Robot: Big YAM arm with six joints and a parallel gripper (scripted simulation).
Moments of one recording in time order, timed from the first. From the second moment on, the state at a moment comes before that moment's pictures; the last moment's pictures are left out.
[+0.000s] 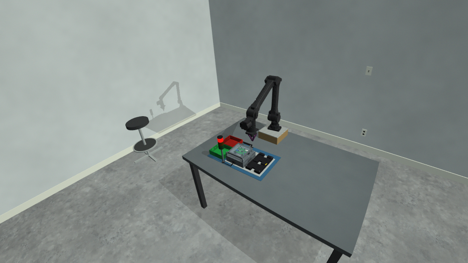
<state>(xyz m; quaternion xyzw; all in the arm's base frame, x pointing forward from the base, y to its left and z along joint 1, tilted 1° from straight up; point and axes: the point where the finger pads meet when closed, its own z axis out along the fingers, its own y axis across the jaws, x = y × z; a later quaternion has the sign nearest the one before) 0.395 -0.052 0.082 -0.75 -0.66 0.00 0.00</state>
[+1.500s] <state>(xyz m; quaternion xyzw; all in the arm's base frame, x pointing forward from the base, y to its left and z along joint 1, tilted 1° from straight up) 0.393 -0.055 0.081 -0.75 -0.66 0.00 0.00</state>
